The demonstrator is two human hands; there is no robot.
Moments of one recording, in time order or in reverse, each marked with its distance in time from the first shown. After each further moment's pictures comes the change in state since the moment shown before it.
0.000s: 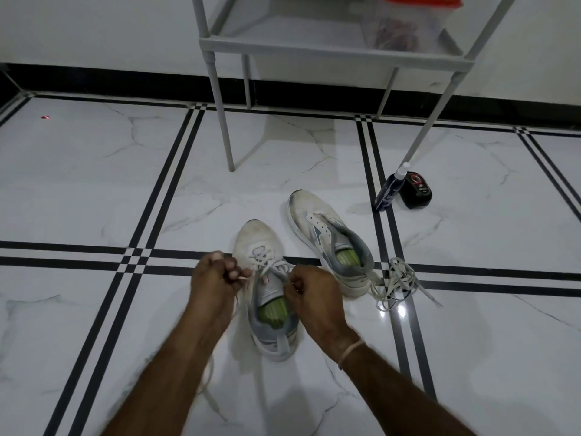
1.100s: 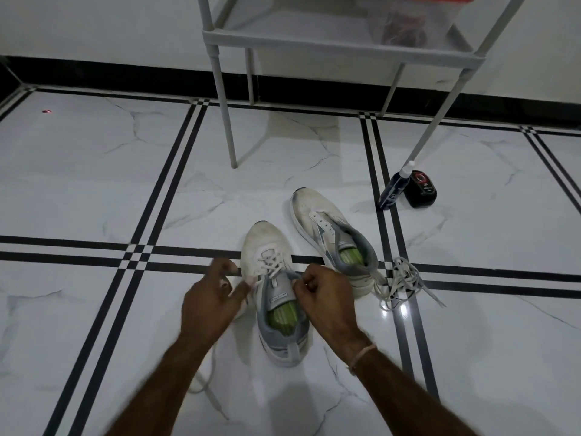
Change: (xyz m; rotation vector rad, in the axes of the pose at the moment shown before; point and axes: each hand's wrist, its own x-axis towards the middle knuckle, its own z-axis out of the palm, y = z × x) left_hand 0.003 -0.022 -0.052 1.113 -0.123 0.421; right_hand -0.003 0.013 -0.004 0.055 0.052 0.055
